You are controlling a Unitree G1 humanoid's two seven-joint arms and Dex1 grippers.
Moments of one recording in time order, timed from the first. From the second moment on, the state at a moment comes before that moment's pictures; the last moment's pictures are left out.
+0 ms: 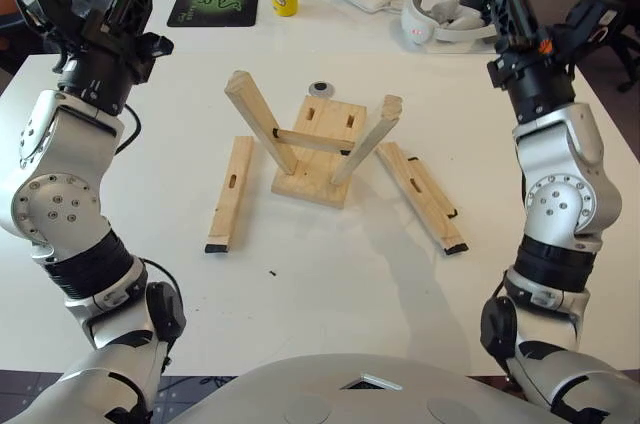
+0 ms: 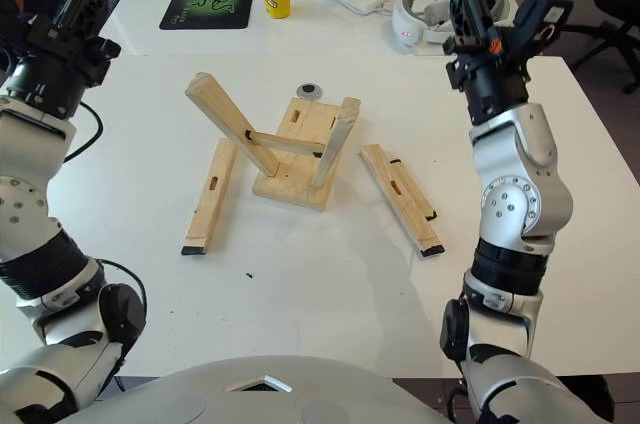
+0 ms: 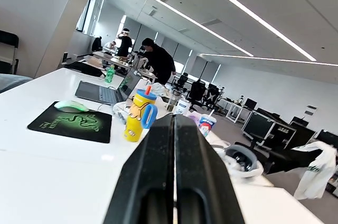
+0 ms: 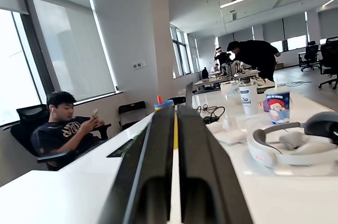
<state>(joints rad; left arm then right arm) -0.39 0.39 0.47 -0.35 -0.78 0.81 -0.09 -0.31 -0.31 -0.28 -0.32 0.62 0.44 0.19</state>
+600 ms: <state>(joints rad) -0.15 0.51 -0.10 -0.38 -0.22 0.52 -0.34 0.06 -0.30 0.11 -0.51 0.20 0.52 0.14</state>
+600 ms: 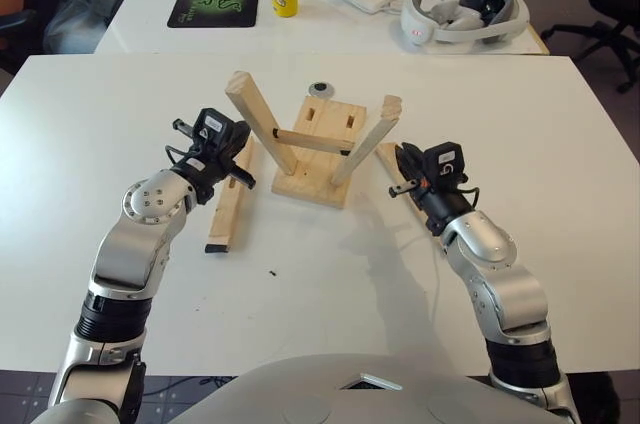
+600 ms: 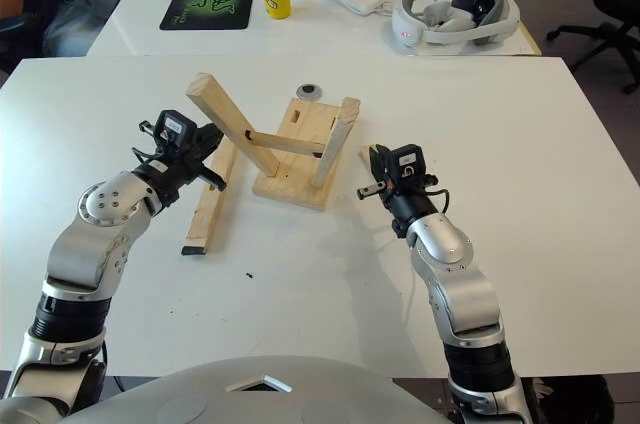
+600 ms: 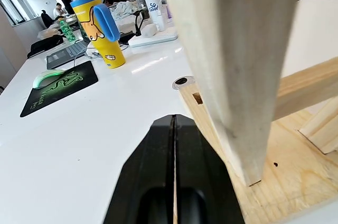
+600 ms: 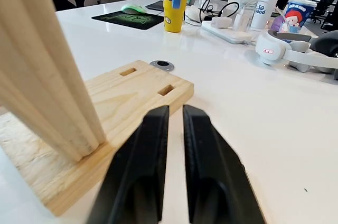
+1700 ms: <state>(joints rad) -0.11 0.14 -0.14 -0.70 -0.23 1.11 -0.04 -0.11 -0.15 0.16 -0.69 0.17 0.62 0.05</state>
